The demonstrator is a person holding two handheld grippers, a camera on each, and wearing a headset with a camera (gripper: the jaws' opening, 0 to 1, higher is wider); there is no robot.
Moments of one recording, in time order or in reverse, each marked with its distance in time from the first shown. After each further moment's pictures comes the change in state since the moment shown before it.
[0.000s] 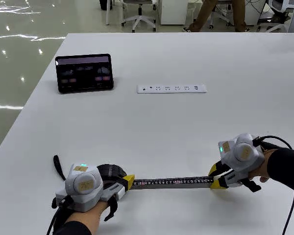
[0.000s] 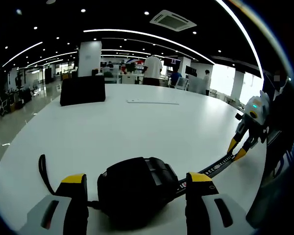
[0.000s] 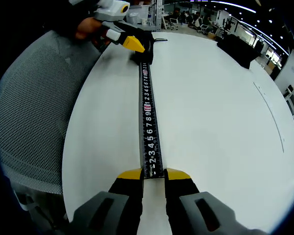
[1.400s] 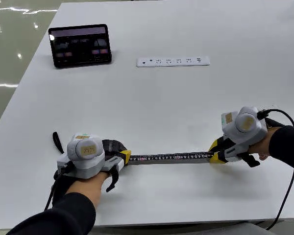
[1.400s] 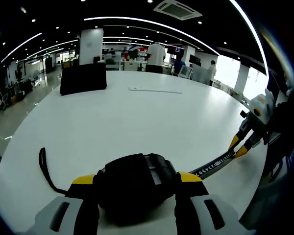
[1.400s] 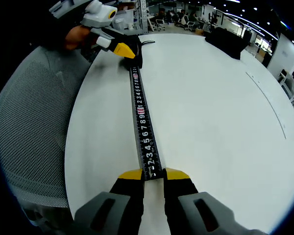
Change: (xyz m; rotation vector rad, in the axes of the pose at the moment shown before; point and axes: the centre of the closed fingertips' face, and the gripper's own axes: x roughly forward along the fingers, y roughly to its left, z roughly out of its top) left arm 0.000 -0.001 -0.007 -0.011 0.117 0.021; right arm 0.000 0.005 0.009 0.104 -0.019 -0.022
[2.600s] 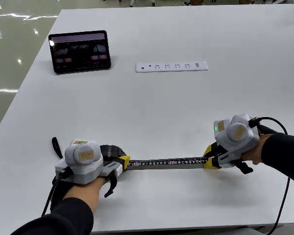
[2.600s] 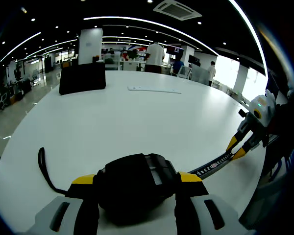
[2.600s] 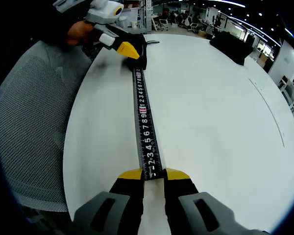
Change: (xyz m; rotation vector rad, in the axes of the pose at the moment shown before) left arm 0.000 0.000 0.000 -0.003 0.002 -0.012; right arm 0.009 -0.001 0.007 -0.042 0.006 -0.015
